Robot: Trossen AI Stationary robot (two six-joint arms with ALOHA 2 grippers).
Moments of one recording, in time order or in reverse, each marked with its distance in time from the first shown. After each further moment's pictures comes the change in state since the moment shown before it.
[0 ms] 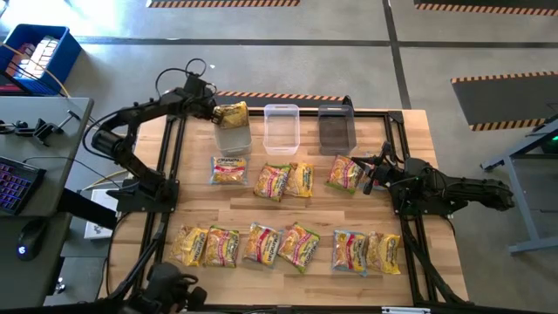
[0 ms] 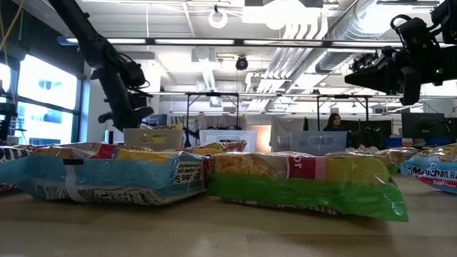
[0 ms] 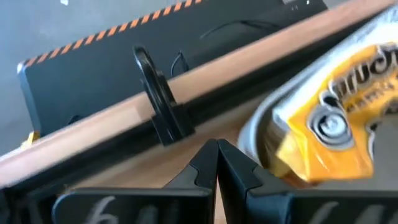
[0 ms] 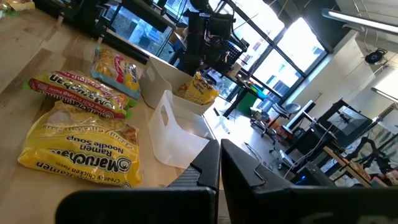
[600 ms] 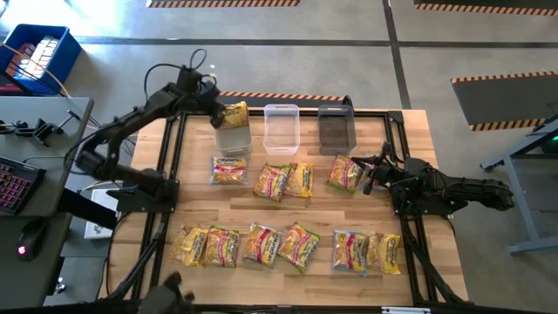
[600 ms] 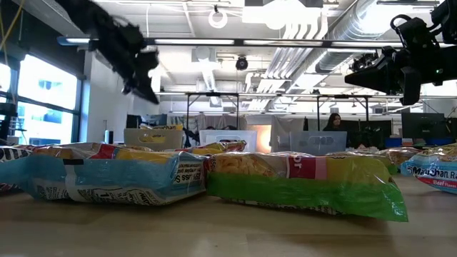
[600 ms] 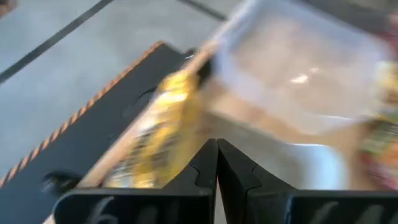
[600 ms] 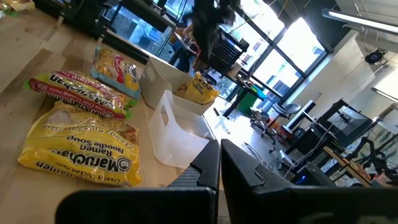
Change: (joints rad) left arm -0.166 -0.268 0.067 -0.139 0.290 0.259; right arm 0.000 0.000 0.000 0.000 0.000 0.000
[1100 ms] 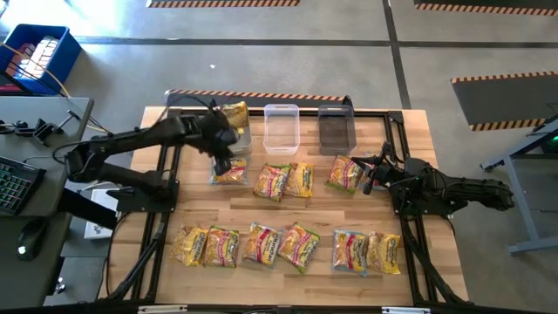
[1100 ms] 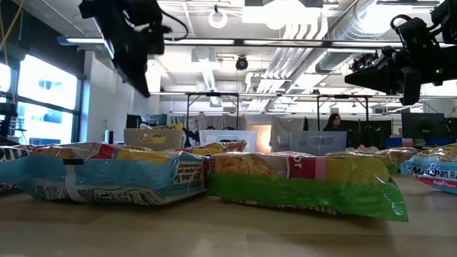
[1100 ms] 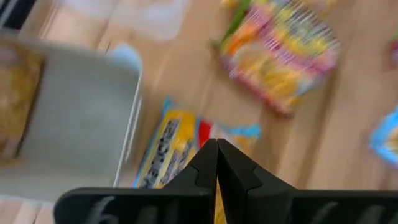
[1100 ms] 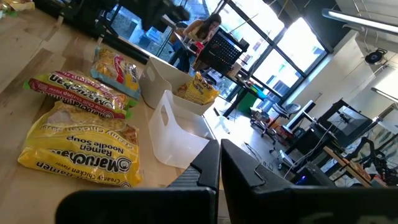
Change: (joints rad) left arm -0.565 -0.087 -0.026 -0.337 -0.249 -0.264; right arm 0.000 0.000 0.000 0.000 0.000 0.000
